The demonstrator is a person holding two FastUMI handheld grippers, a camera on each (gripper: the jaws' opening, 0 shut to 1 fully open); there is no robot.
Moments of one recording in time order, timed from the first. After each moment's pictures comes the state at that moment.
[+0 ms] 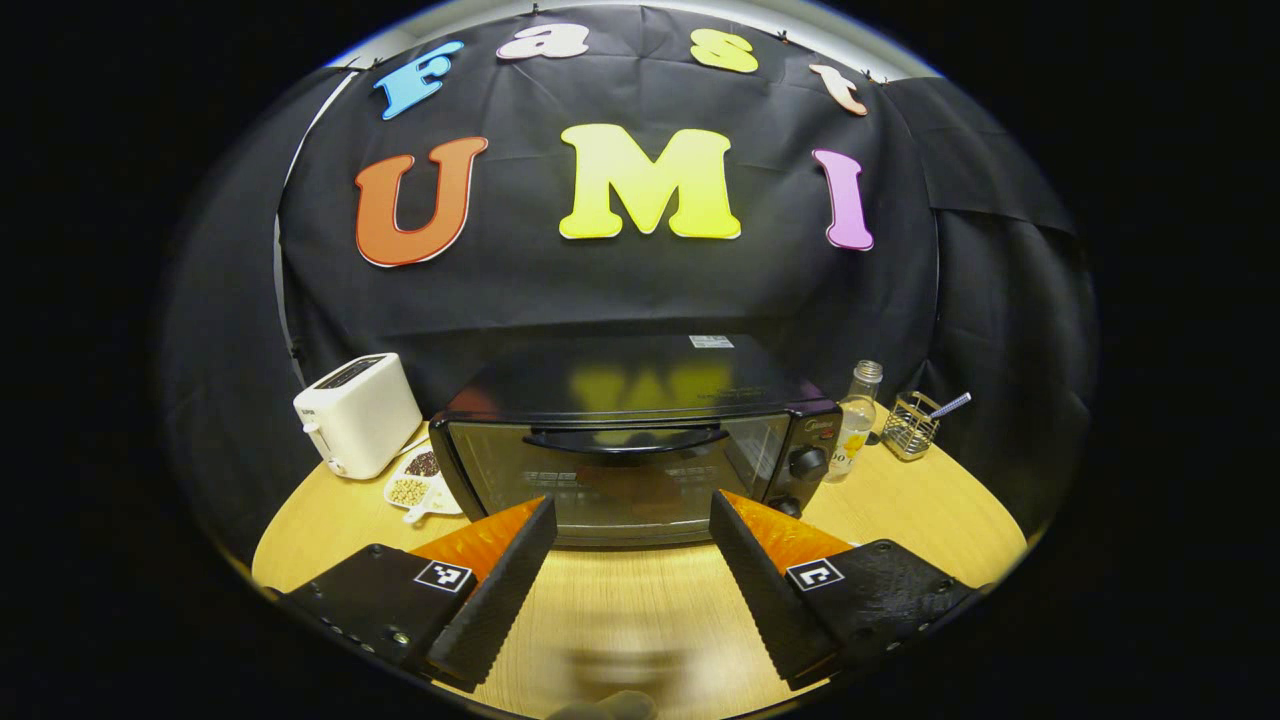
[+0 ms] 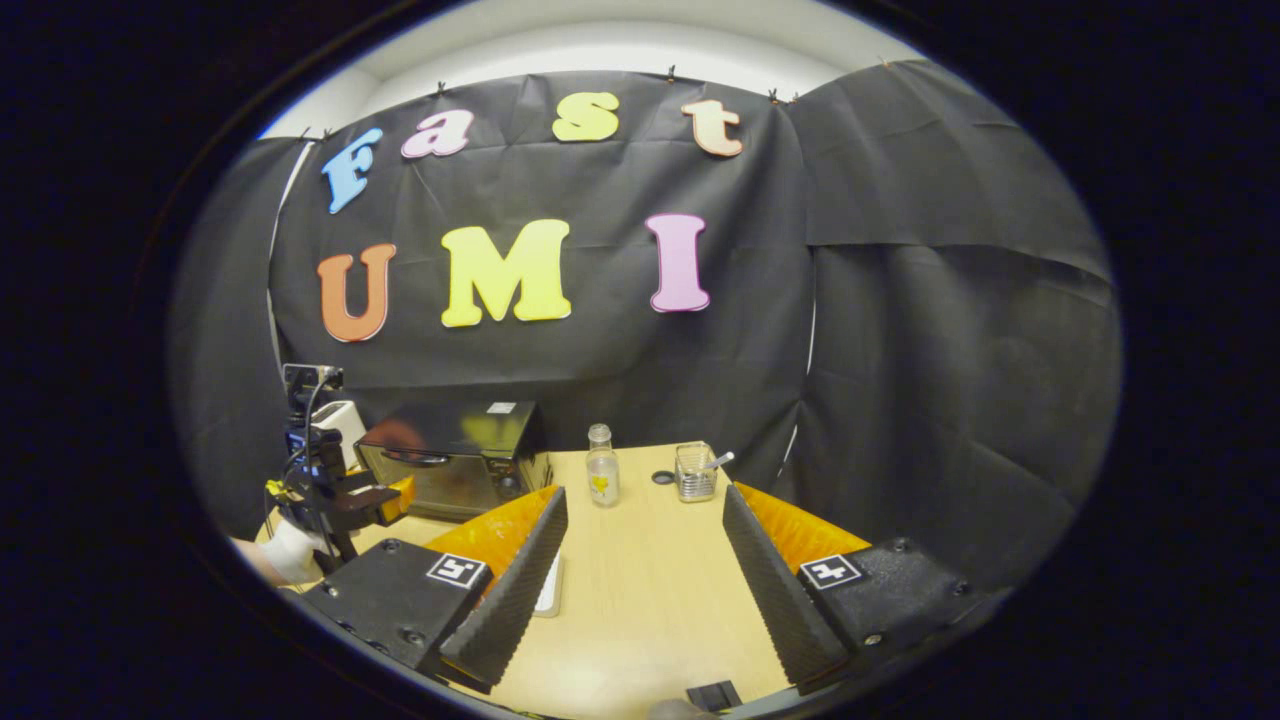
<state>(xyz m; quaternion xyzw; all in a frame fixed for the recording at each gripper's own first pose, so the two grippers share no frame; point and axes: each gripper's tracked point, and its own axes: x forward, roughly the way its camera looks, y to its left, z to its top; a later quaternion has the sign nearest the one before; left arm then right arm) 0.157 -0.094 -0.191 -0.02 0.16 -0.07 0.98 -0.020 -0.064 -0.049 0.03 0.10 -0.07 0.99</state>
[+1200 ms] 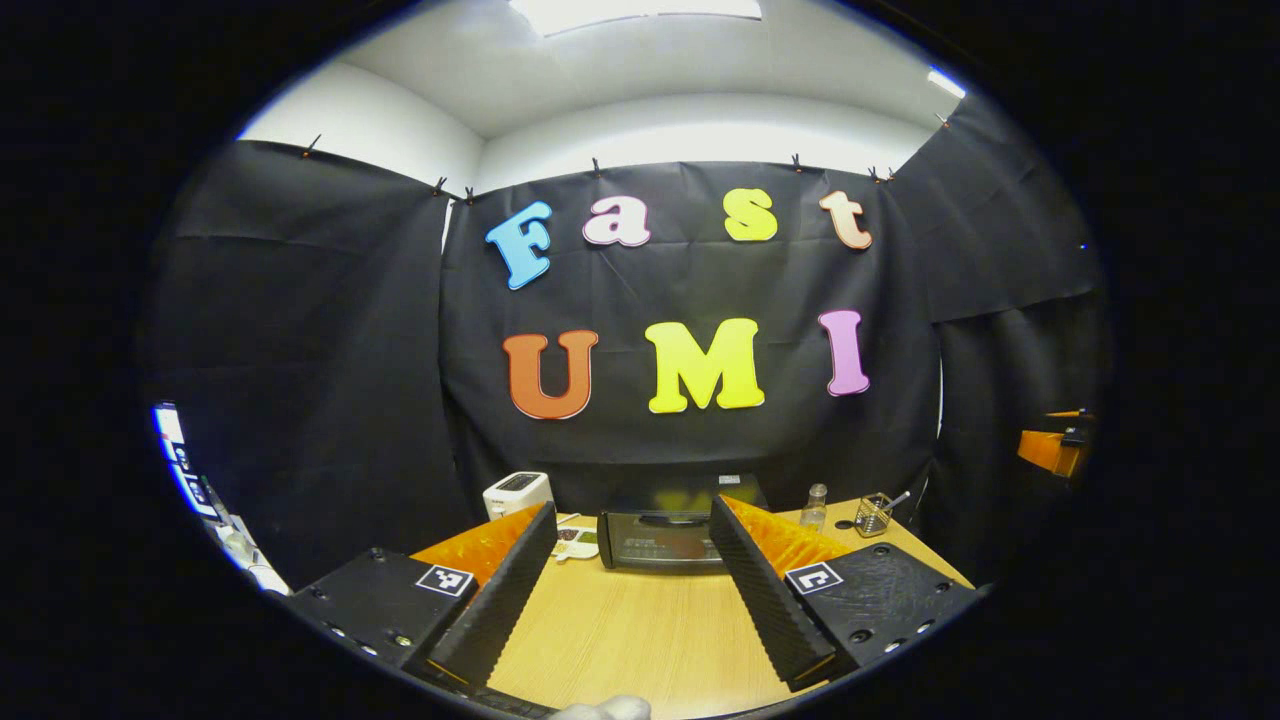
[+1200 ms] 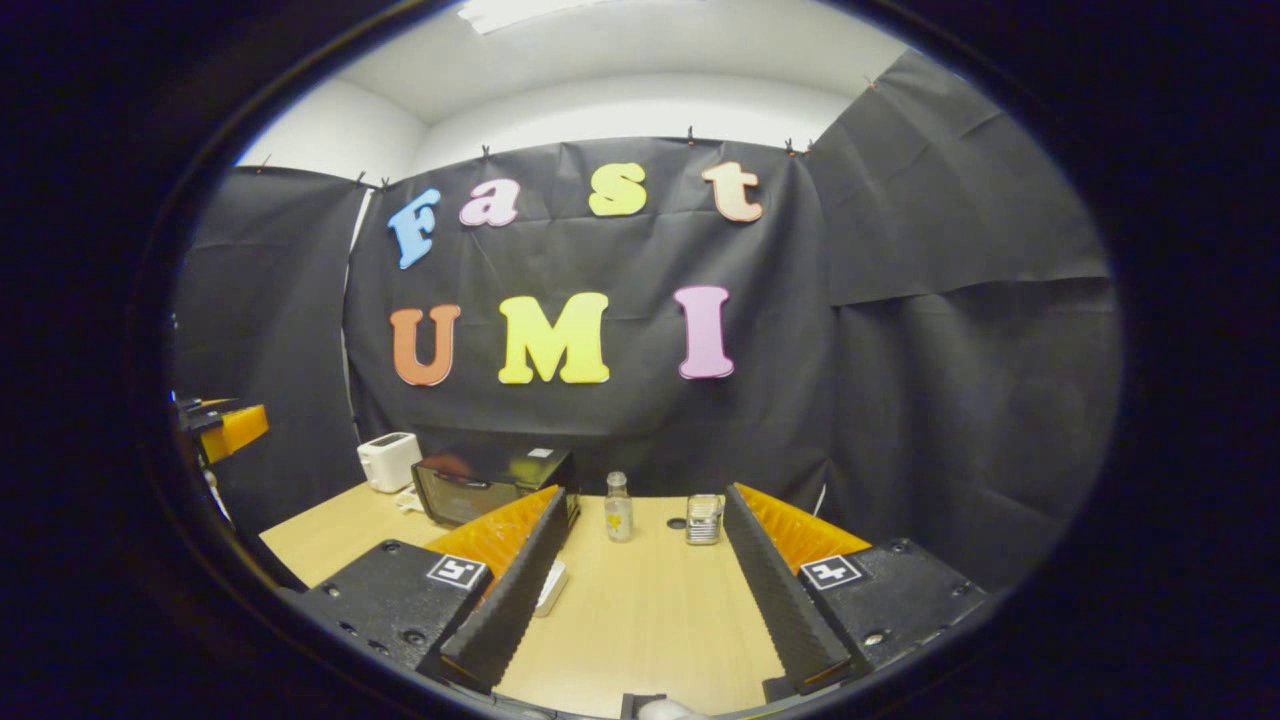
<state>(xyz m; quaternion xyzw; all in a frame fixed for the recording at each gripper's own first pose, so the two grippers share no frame) -0.172 -0.077 0.023 0.00 -0.01 0.07 1.00 -0.105 -0.130 -0.019 0.03 0.01 0.04 1.00</state>
